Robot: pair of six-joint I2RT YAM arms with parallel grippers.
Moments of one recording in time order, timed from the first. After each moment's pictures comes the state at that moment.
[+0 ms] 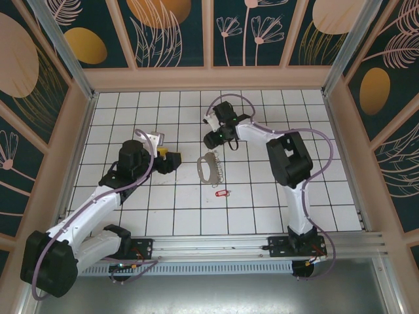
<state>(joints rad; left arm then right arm) -0.39 1.02 0.58 -0.02 0.33 -0.32 0.58 2.15 1.60 -0.49 -0.15 -0.11</state>
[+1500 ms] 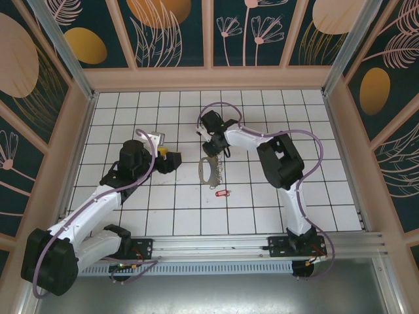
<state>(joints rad) -0.39 1.03 0.57 0.00 0.32 -0.31 0.68 2.18 1.61 -0.61 0.04 -0.12</state>
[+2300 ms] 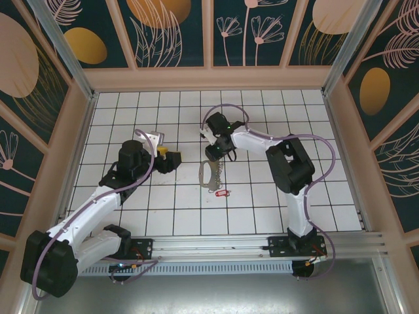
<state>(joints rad) -0.39 1.02 0.57 0.01 0.32 -0.31 0.66 2.05 1.48 -0.62 -0.09 -0.07</state>
